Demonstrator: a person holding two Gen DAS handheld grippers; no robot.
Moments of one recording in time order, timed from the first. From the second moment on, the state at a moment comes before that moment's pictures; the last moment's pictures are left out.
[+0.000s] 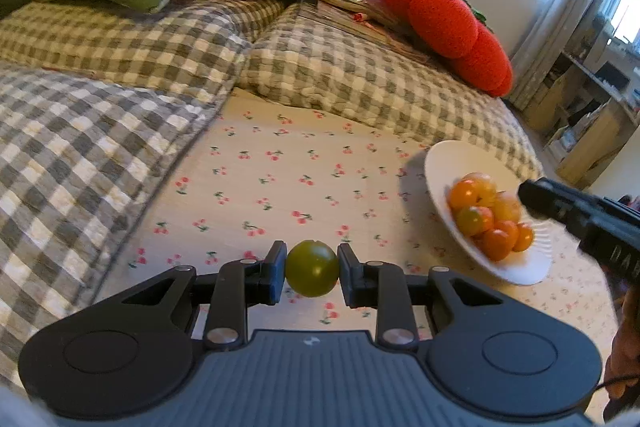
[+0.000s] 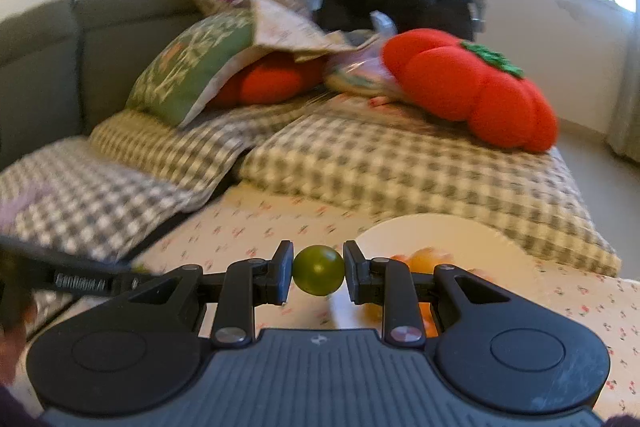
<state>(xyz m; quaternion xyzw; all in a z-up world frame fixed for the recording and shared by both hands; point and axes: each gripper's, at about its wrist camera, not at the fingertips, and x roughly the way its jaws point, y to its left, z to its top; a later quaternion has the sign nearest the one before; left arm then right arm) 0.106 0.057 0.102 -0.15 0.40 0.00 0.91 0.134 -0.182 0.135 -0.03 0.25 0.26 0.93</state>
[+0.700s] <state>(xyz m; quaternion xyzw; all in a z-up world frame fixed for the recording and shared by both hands) 0.180 -0.032 0.107 -0.18 0.40 -0.11 0.89 0.190 -0.280 0.123 0.13 0.28 0.17 0.94</state>
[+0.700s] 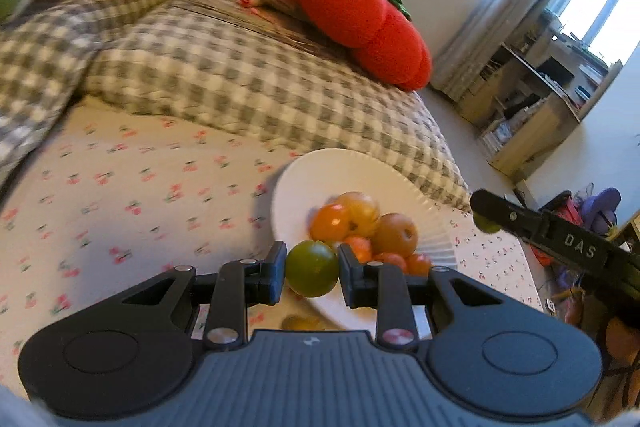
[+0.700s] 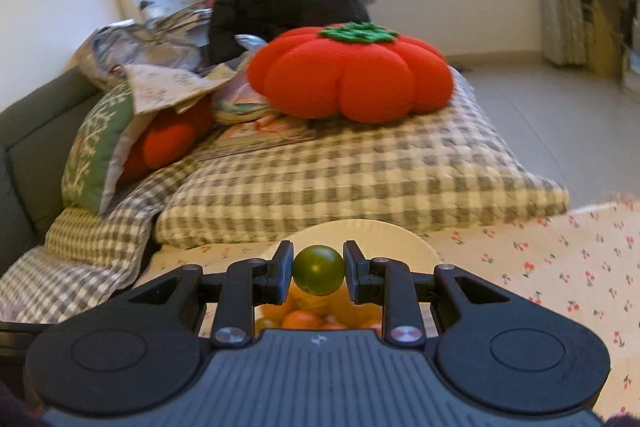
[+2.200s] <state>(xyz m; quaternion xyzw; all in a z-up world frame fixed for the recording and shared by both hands) 0.258 -0.049 0.076 -0.19 0.40 -0.11 0.89 0.213 -0.315 0.071 0.26 0.35 0.12 0.89</state>
